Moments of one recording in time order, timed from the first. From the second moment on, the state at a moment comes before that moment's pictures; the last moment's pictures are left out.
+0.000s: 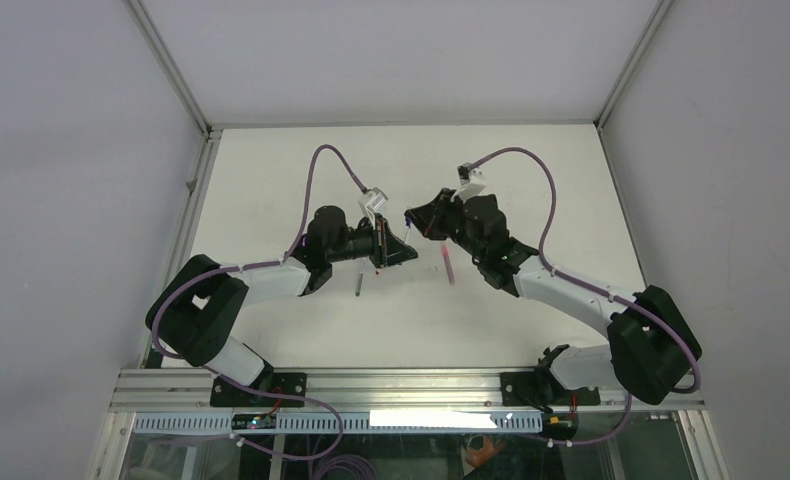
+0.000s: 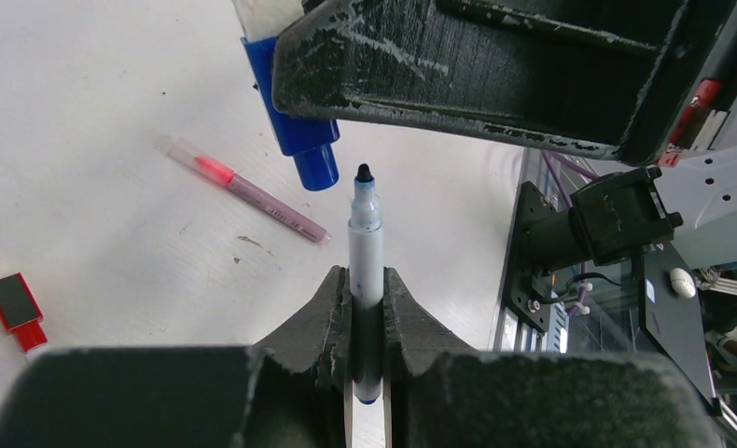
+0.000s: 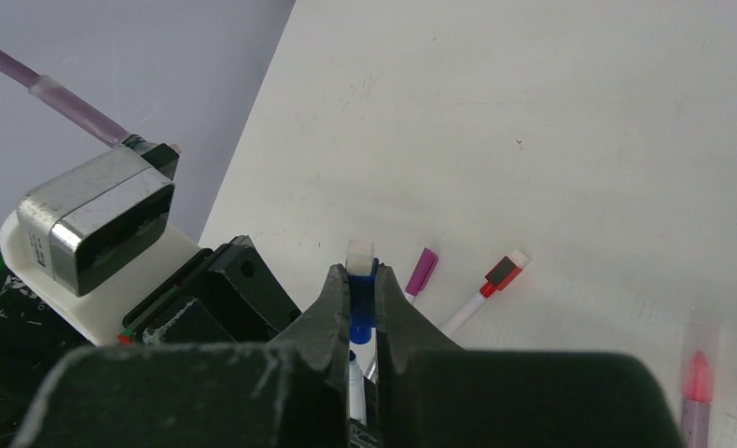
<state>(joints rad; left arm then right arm) -0.62 1.53 0.64 0.69 0.57 -0.53 0.71 1.31 0.74 0.34 0.02 0.70</state>
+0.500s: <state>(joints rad) -0.62 1.53 0.64 0.69 0.57 -0.53 0.71 1.25 0.72 0.32 0.05 0.69</state>
